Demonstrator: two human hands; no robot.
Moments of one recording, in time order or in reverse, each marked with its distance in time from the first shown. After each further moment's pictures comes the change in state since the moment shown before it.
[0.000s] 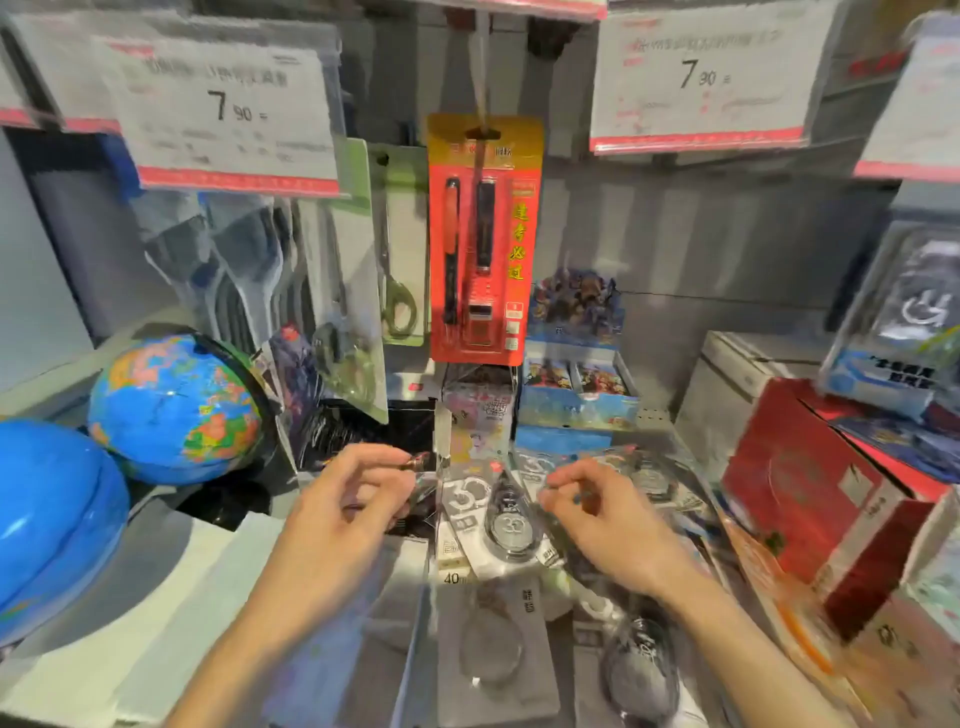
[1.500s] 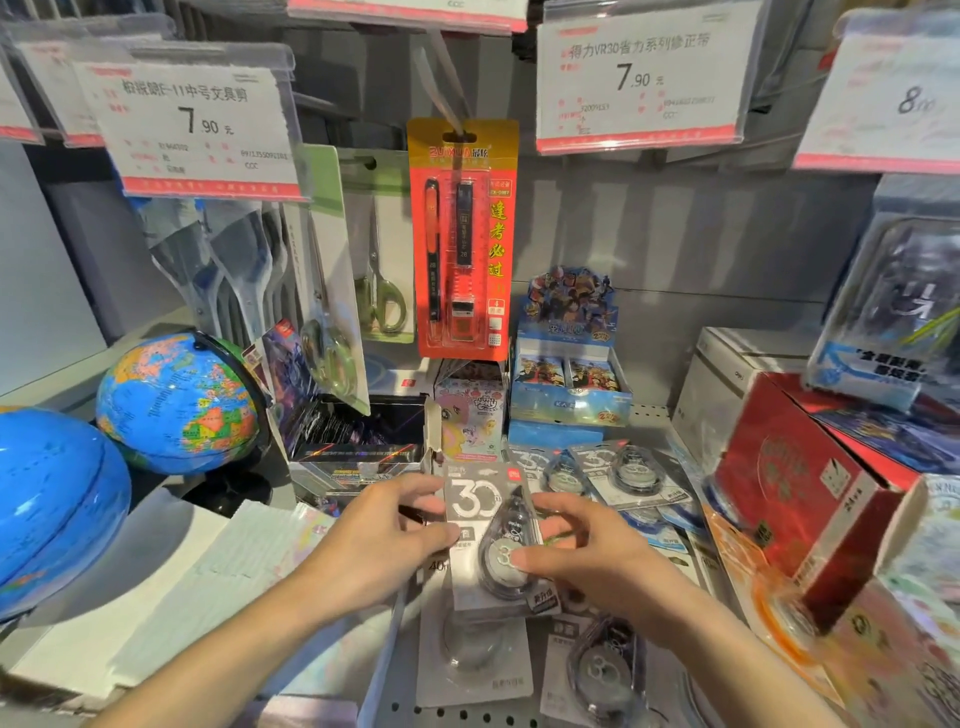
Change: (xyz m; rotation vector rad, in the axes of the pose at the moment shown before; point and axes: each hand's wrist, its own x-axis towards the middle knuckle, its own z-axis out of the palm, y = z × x) left_hand 0.000 0.008 0.036 0.337 -0.289 -0.277; right_hand -0.033 0.001 -0.010 0.389 -0.330 0.219
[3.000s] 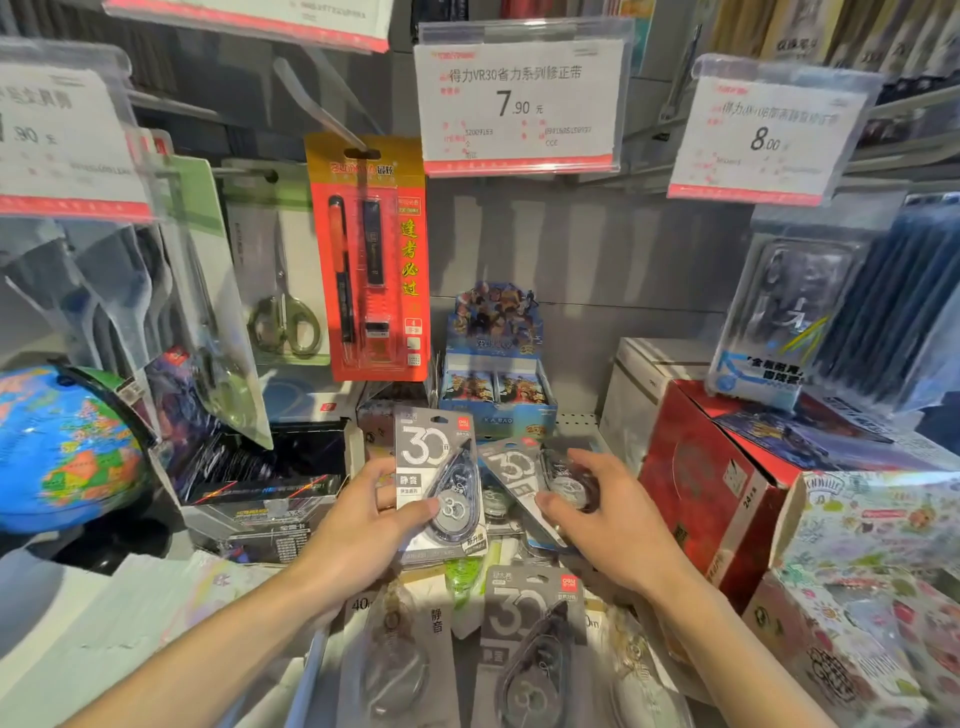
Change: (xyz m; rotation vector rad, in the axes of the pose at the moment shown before) left_hand 0.042 0.025 0.037 -0.344 -0.068 -0.026; right_hand 0.013 0.014 -0.076 -0.564 0.539 -0.172
